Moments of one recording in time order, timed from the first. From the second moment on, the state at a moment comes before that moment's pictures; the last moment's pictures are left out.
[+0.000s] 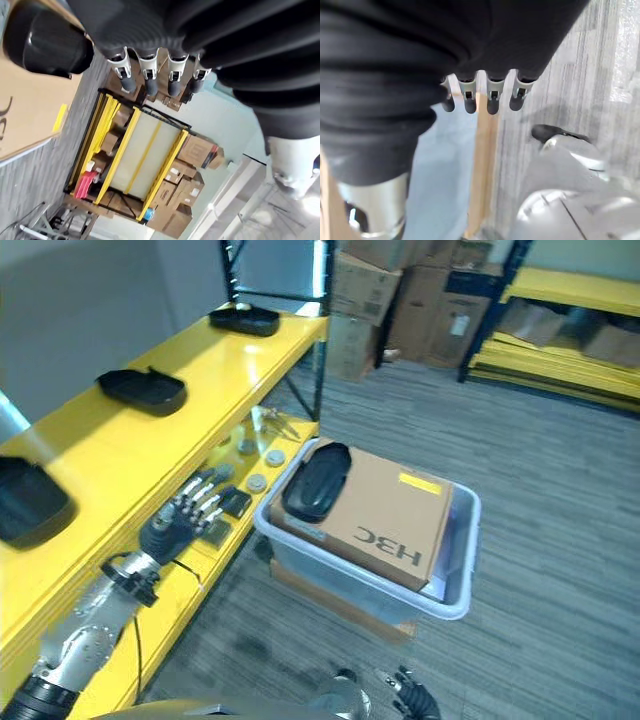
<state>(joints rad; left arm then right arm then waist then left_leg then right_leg) 0.04 0.42 -0.29 -0.19 -0.91 -0.01 -0.33 0.27 -0.39 0.06 0.84 0.54 -0.14 0.16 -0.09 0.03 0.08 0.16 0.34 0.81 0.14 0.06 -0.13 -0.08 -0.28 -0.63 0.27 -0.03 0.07</state>
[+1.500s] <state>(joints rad) 0.18 0.30 -0.32 1.11 -0.04 -0.12 0.23 -0.51 -0.55 0.11 0.67 0.32 0.20 -0.35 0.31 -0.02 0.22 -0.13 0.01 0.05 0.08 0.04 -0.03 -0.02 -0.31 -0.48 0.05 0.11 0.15</state>
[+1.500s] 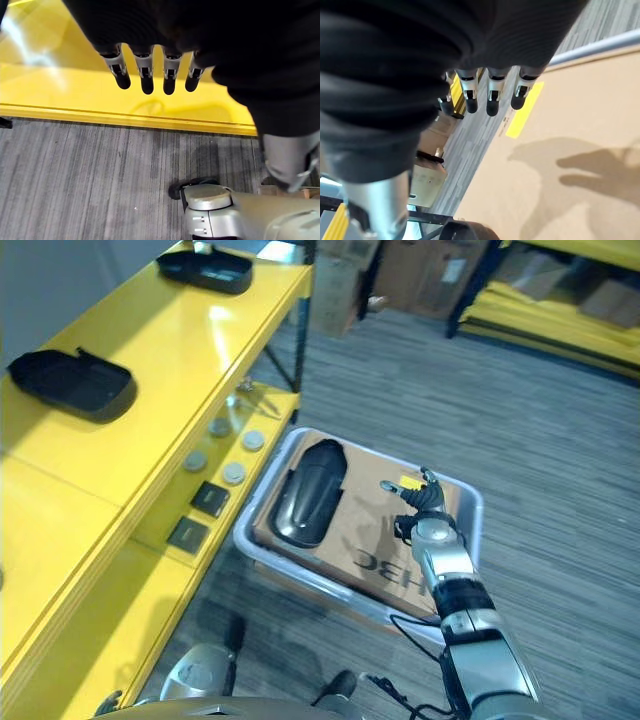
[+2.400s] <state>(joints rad) 0.17 0.31 -0.33 1.11 -0.07 -0.17 0.17 -0.68 -0.58 0.12 0.88 0.35 0.14 -0.39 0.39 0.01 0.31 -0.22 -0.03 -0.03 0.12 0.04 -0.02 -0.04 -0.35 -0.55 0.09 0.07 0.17</state>
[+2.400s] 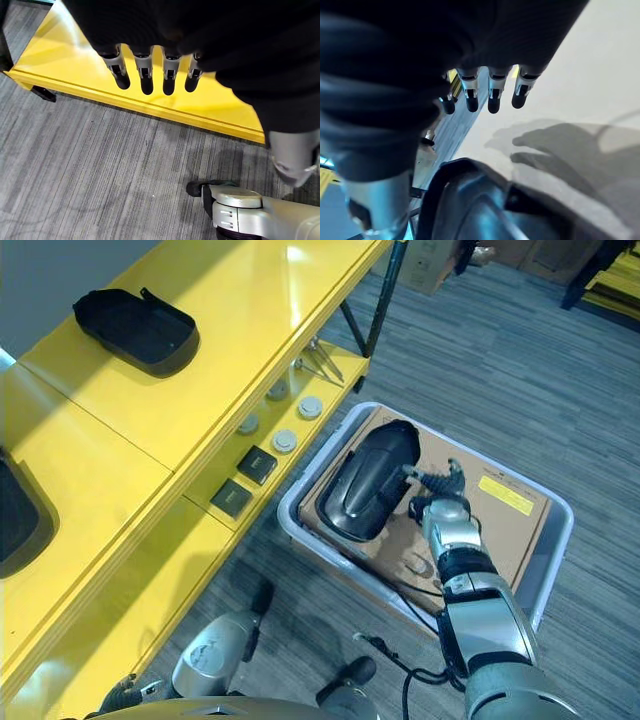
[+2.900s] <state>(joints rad) 0.17 0.31 -0.32 1.11 -0.08 -0.17 0.17 -0.68 -0.60 0.17 0.97 0.34 0.24 -0.38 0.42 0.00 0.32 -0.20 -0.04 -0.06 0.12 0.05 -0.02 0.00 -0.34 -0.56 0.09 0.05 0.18</state>
